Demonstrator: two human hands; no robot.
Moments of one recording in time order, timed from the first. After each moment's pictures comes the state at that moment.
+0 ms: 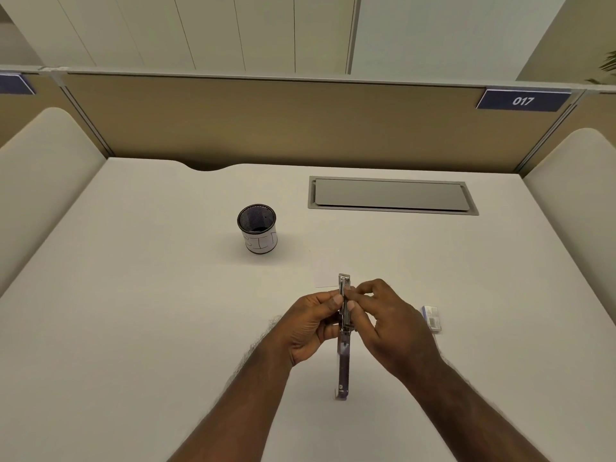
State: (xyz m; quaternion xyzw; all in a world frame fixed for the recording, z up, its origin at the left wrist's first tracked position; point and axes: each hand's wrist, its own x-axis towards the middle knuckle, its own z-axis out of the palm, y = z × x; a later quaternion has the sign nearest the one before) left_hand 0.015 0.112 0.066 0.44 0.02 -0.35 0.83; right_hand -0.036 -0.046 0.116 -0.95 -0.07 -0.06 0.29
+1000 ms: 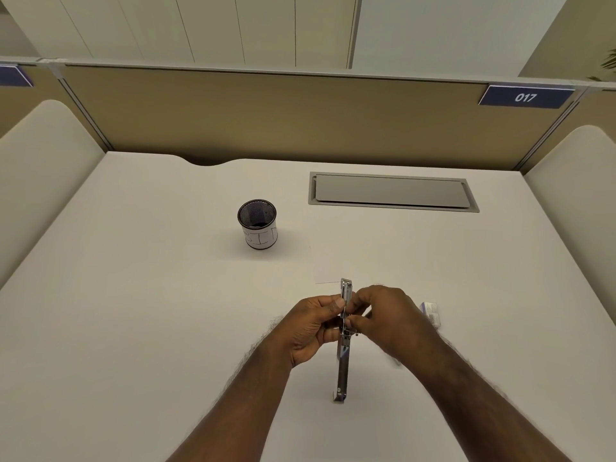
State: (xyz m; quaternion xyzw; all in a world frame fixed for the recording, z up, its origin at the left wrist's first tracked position) left_hand 0.008 0.112 0.061 0.44 0.05 -0.37 0.82; right_hand -0.017 -0.043 0.129 -0.95 0.03 0.15 0.28
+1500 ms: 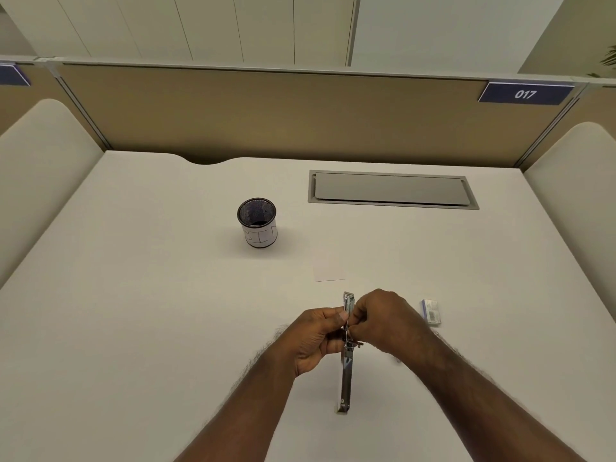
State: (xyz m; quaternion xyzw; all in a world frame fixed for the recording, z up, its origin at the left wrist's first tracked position) left_hand -0.005 0.107 0.049 0.47 0.09 -0.39 0.79; right_hand -0.010 -0.040 0.116 -0.95 0.06 0.23 0.22
